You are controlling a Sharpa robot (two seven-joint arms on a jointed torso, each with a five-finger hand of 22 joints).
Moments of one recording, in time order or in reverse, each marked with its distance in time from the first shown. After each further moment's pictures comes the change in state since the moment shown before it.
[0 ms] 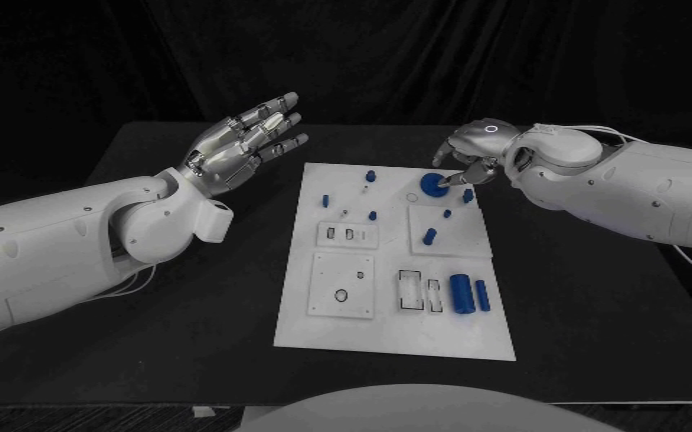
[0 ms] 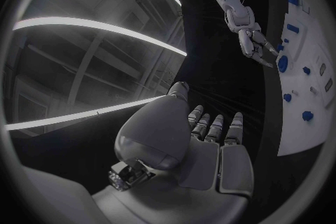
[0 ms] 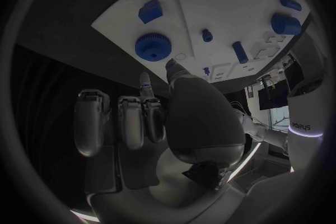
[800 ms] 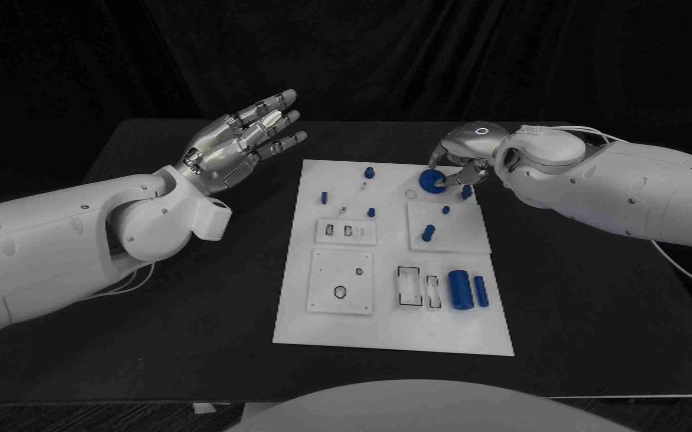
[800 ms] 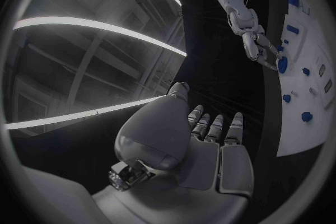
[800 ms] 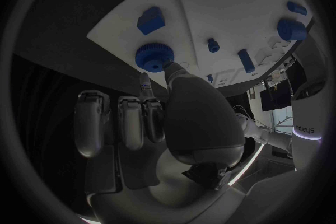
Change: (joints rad) left arm -0.002 0.003 0.000 -0.002 0.000 0.007 -0.001; left_hand 0.000 0.000 0.003 -0.003 0.005 0.000 0.000 0.000 0.000 0.000 0.000 0.000 0.000 0.000 0.000 0.000 0.001 0.000 0.000 0.000 0.000 0.000; right arm -0.027 0.054 0.000 -0.075 0.000 0.023 -0.001; right_hand 0.020 0.010 0.016 -0.011 0.082 0.002 0.005 -0.004 0.005 0.000 0.000 0.000 0.000 0.003 0.003 0.000 0.000 0.001 0.000 0.000 0.013 0.000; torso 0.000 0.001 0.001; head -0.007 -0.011
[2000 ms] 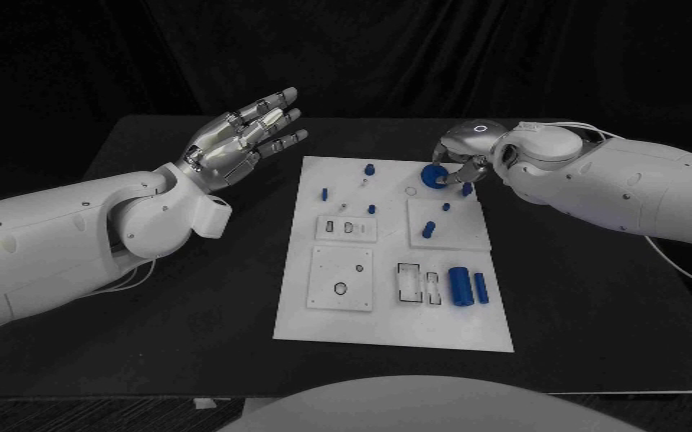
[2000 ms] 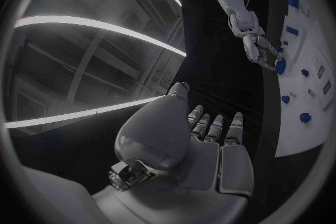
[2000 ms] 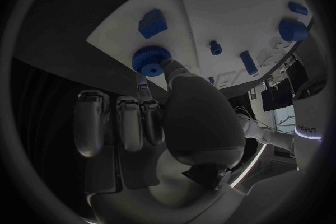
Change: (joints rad) left arm -0.004 0.001 0.000 -0.003 0.000 0.008 -0.005; left_hand 0.003 0.003 0.004 -0.004 -0.001 0.000 0.000 0.000 0.000 0.000 0.000 0.000 0.000 0.000 0.000 0.000 -0.001 0.000 0.000 0.000 0.000 0.000; right arm -0.007 0.020 0.004 -0.029 0.003 0.020 0.003; right_hand 0.049 0.014 0.036 -0.075 0.204 0.095 0.030 0.056 0.030 0.003 0.011 0.000 0.000 0.004 0.004 0.000 0.000 0.000 0.000 0.007 -0.012 0.000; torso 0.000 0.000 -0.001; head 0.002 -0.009
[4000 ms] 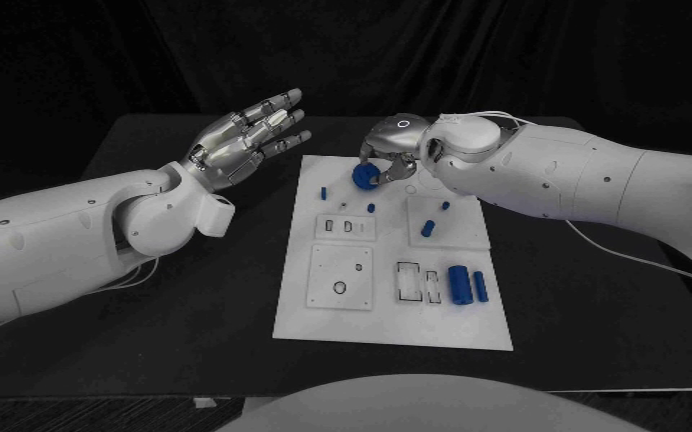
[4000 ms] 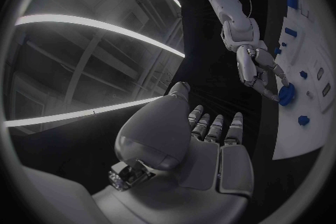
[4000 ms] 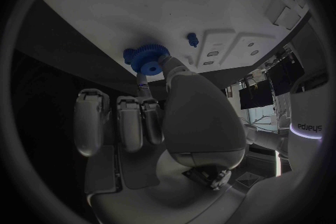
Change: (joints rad) left arm -0.001 0.023 0.000 -0.019 0.000 0.009 -0.014; left_hand 0.005 -0.003 0.006 -0.006 0.008 0.000 0.000 0.003 0.001 0.000 0.000 0.000 0.000 0.000 0.000 0.000 0.000 0.000 0.000 0.000 0.000 -0.001; right arm 0.033 0.225 -0.003 -0.003 -0.003 0.005 0.031; right_hand 0.000 -0.002 0.004 -0.015 0.002 -0.004 -0.004 -0.004 0.001 0.000 0.000 0.000 0.000 -0.004 0.004 0.000 0.000 0.000 0.000 0.000 -0.012 0.000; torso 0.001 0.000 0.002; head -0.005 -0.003
